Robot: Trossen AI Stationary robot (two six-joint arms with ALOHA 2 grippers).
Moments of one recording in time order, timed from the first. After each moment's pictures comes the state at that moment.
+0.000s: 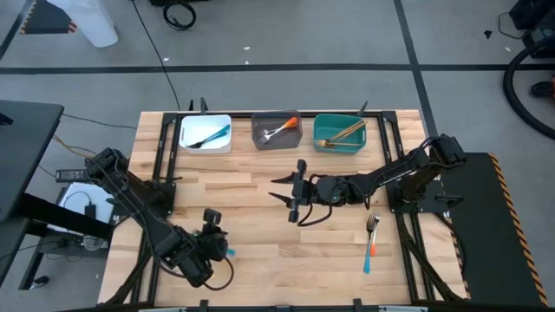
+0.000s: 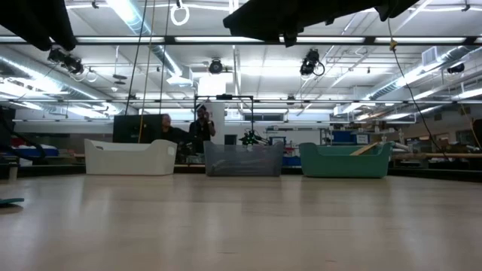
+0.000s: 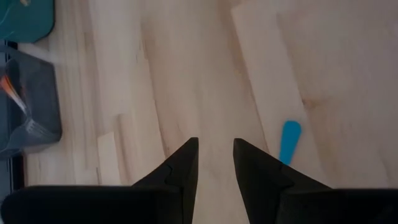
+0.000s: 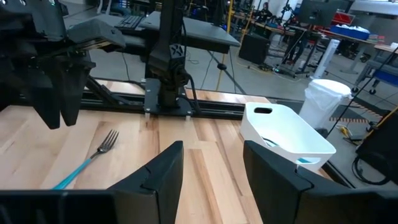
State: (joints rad) left arm -0.82 1.55 1.18 -0.96 -0.62 -0.43; right arm 0.23 1.60 0.90 0.55 0.44 -0.13
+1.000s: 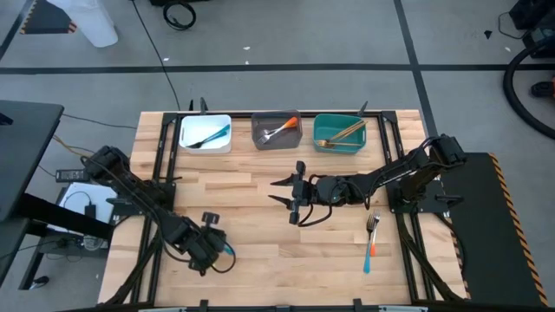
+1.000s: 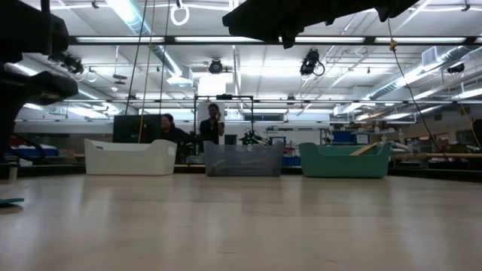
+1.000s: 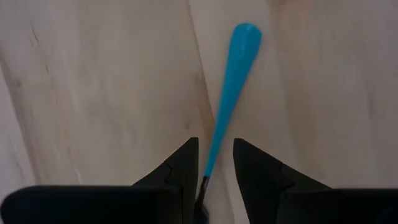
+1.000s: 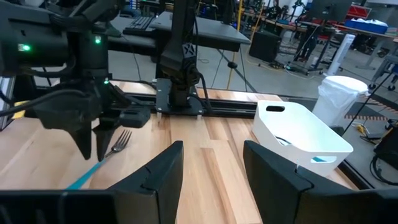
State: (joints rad) left arm -0.74 1.53 0.81 -0.60 -0.22 -0.49; right arm 0.23 1.60 0.90 0.54 0.40 -0.10
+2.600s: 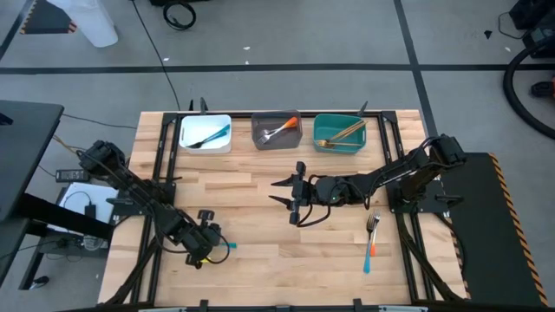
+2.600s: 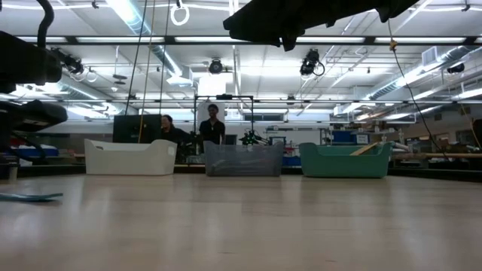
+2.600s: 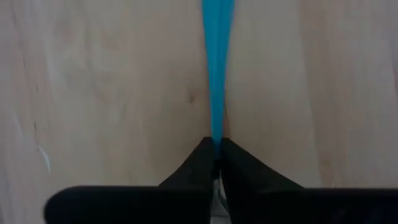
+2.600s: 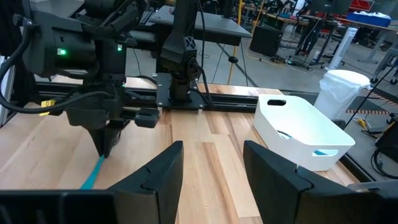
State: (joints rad) left arm -0.73 1.46 0.60 -0.42 -0.16 -0.54; right arm 0.23 1.60 0.90 0.52 0.40 -0.08
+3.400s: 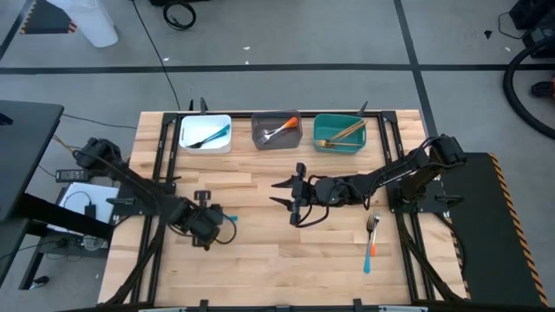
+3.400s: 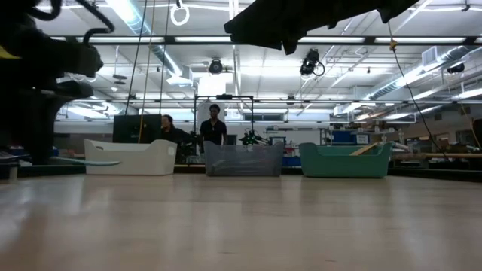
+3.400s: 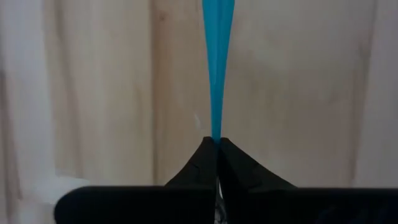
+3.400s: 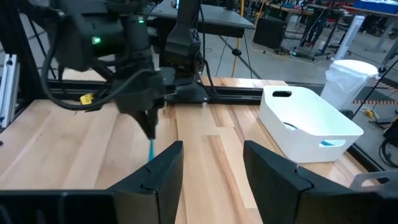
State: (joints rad) left arm -0.57 1.38 0.71 -0.75 -0.31 -0.54; right arm 0.23 1.60 0.90 0.49 0.39 -0.04
